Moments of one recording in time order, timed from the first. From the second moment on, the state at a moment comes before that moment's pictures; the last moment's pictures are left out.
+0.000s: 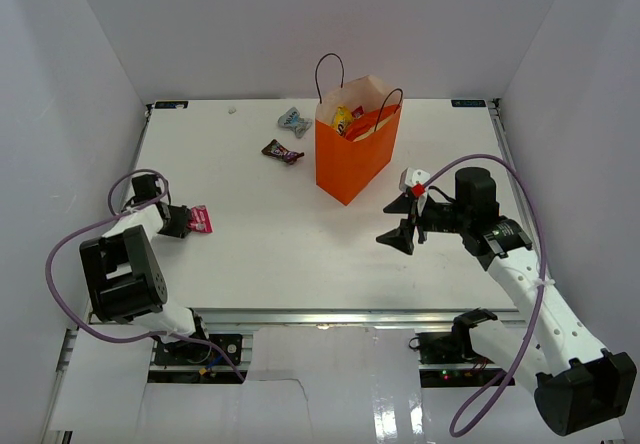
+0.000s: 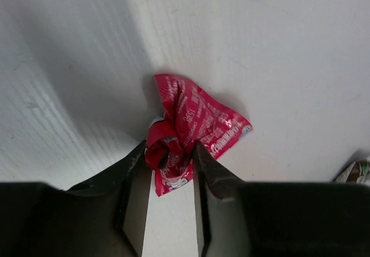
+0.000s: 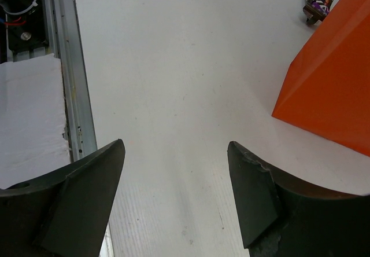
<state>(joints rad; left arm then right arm) 0.32 1.53 0.79 -0.35 -0.03 -1.08 0.32 0.90 0.80 -0.41 -0.92 -0.45</state>
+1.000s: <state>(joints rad) -0.36 1.26 1.18 0.02 0.35 -0.56 0.15 0.96 0.79 -0.41 -0.85 -0.48</state>
